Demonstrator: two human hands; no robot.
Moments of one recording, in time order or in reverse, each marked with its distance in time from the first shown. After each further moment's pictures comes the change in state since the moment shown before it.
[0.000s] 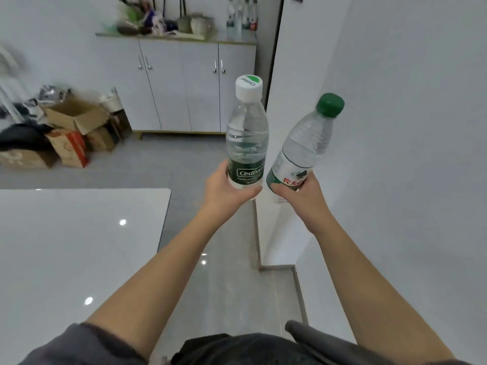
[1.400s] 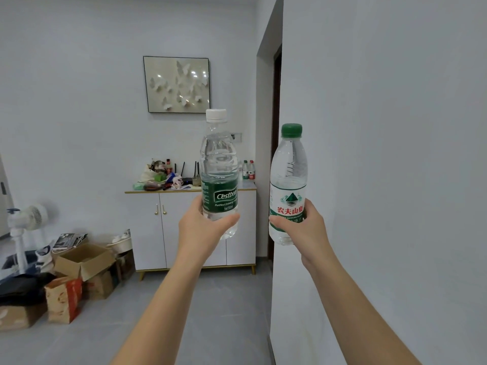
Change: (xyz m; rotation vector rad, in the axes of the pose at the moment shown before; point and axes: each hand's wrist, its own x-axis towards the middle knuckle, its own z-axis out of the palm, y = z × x) left_hand 0.148 0.163 -0.129 -0.105 0.257 0.302; right_hand 0.128 -0.207 0.044 0.202 0.181 -0.341
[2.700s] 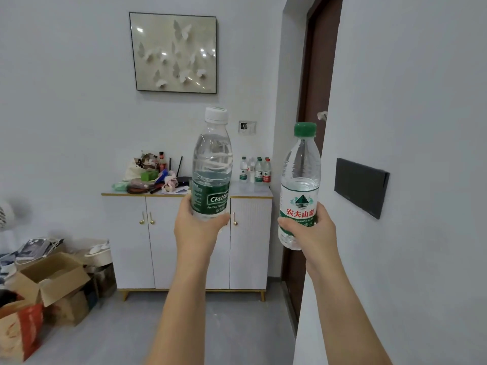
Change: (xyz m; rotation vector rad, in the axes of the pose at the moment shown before) left_hand 0.381 -0.215 0.142 -0.180 0.226 -0.113; right_hand 0.396 0.206 0.105 0.076 0.052 0.054
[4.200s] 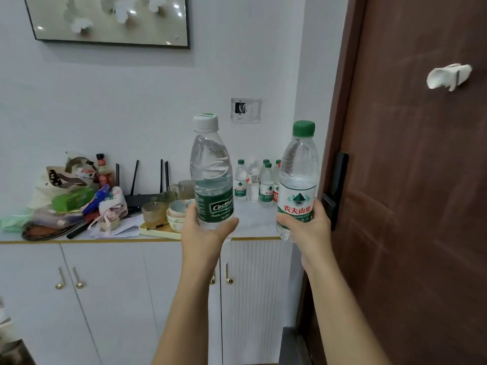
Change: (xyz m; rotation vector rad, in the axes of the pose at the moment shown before) left_hand 0.524 -0.300 0.267 -0.065 -0.094 -0.037; right_hand 0.592 0.291 0.173 0.003 0.066 0.002
